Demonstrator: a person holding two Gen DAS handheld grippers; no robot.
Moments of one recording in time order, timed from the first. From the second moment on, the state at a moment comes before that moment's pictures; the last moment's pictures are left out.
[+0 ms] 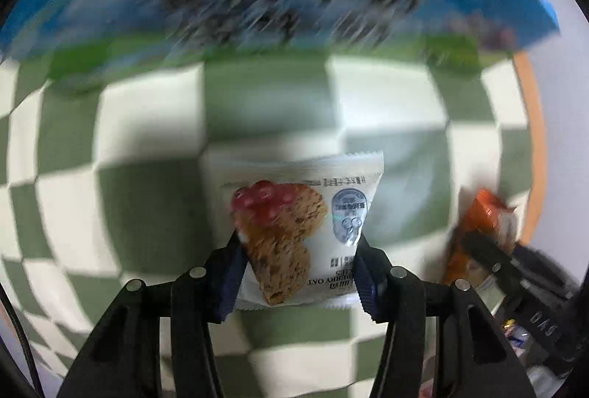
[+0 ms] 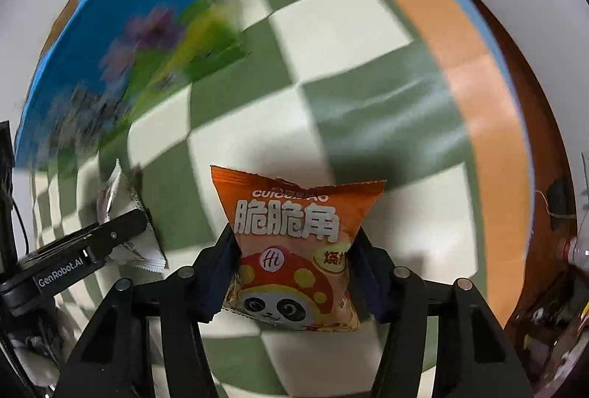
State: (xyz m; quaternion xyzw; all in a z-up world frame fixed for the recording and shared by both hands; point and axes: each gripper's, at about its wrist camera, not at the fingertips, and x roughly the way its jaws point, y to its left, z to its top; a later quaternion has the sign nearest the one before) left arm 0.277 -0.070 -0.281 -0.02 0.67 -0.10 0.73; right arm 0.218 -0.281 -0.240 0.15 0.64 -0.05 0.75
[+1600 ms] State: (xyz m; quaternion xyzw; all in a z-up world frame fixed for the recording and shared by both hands) left arm 0.175 0.018 -0.303 -0.08 0.69 -0.06 0.71; right arm 0.125 -0.202 -0.257 0.14 0.68 0.02 0.71
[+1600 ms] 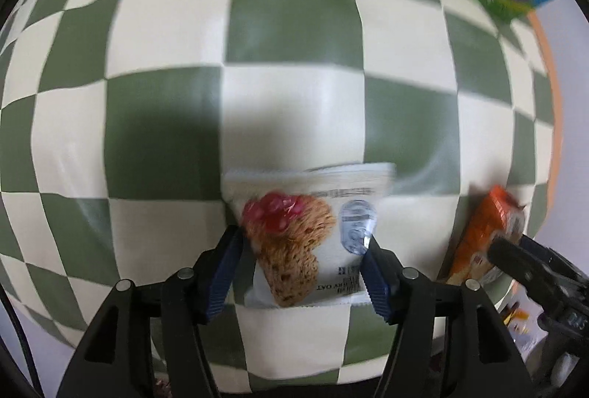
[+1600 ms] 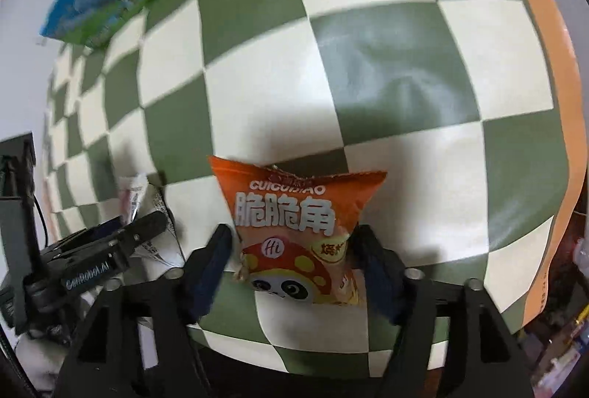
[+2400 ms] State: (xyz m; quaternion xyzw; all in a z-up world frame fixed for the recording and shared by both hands) left arm 0.193 -0.028 -0.284 -0.04 0.69 -0.05 0.72; right arm 0.122 -0.178 -0.280 0.03 0.67 -0.02 0.74
